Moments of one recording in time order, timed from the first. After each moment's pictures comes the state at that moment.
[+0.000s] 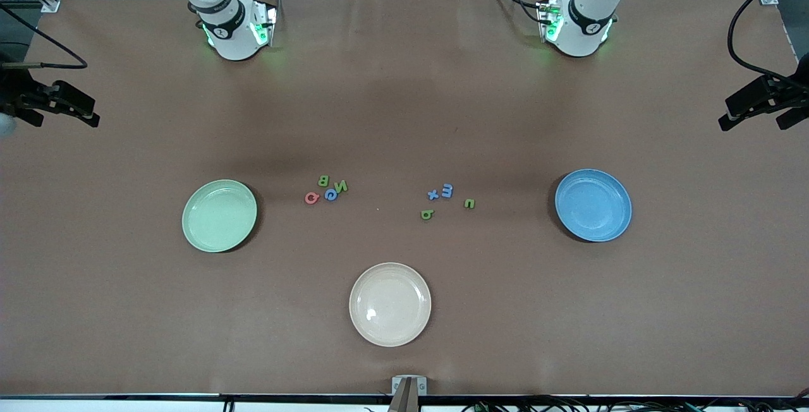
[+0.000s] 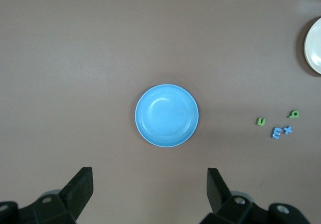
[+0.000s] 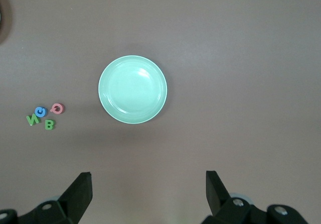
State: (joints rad) left arm -0.01 -0.01 0.03 -1.52 -0.06 1.59 -0.01; right arm -0.03 -0.07 -0.02 -1.66 -0.03 1.58 -0.03
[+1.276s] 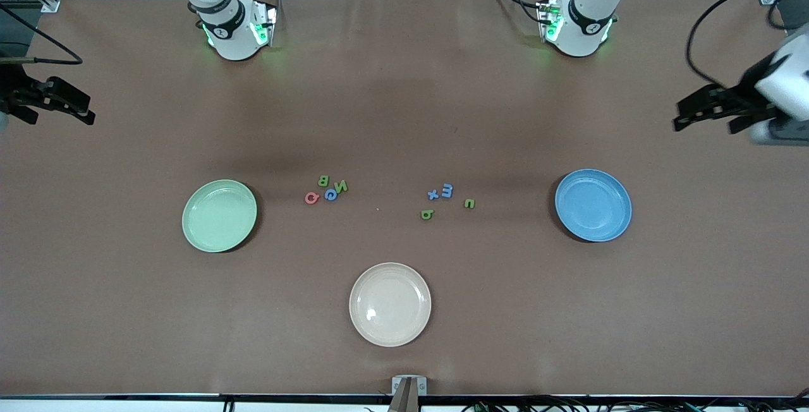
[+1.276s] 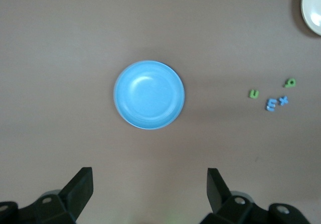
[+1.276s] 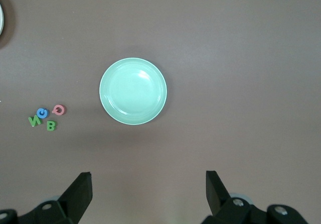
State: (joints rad) left arm -0.02 0.05 -0.09 -1.56 -0.06 1.55 -0.05; right arm -0.03 -0.06 -0.02 -1.63 -0.03 1.56 -0.03
